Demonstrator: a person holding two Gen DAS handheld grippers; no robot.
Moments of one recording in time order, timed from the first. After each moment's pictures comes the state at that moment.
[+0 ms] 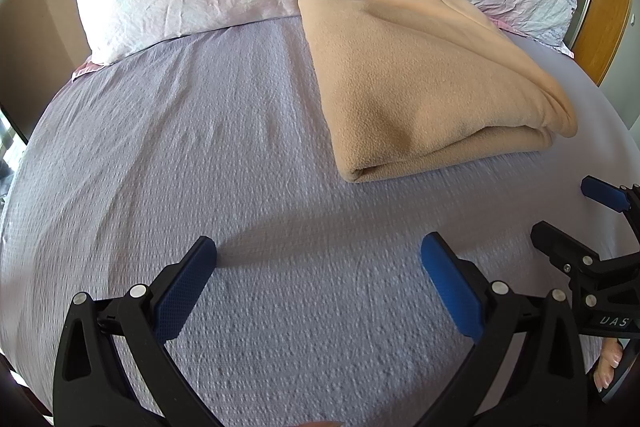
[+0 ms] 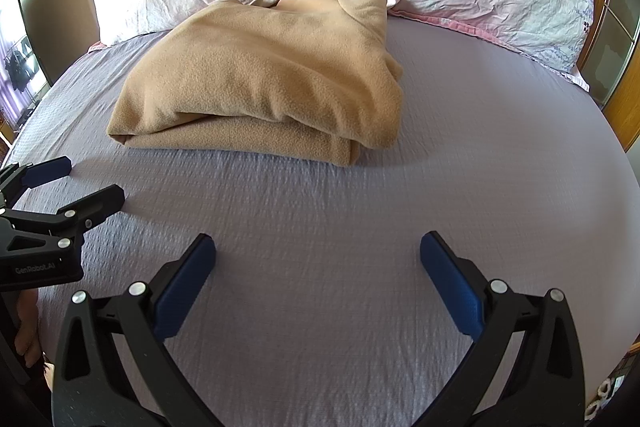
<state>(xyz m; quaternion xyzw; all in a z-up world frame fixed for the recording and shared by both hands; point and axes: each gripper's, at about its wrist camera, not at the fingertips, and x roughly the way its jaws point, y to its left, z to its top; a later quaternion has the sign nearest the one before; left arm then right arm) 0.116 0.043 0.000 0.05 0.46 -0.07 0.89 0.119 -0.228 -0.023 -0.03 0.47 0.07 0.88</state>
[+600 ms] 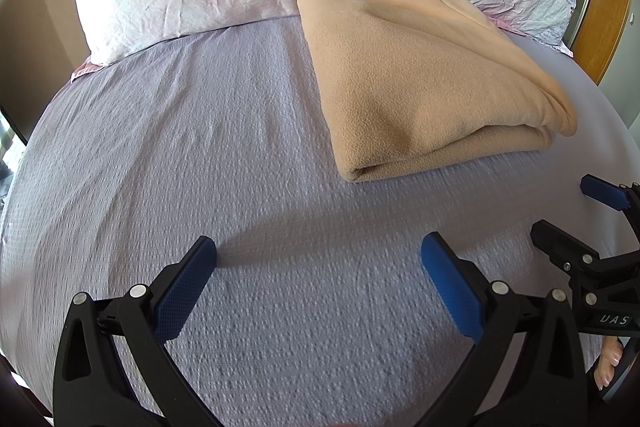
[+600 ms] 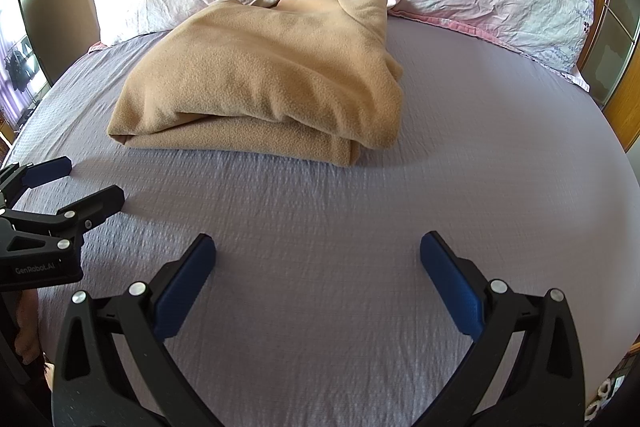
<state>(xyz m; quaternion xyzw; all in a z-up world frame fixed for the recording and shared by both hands) 0.116 0.043 0.001 0.05 0.46 -0.07 0.88 0.120 -0.227 -0.023 -0.03 0.47 0.07 0.88</state>
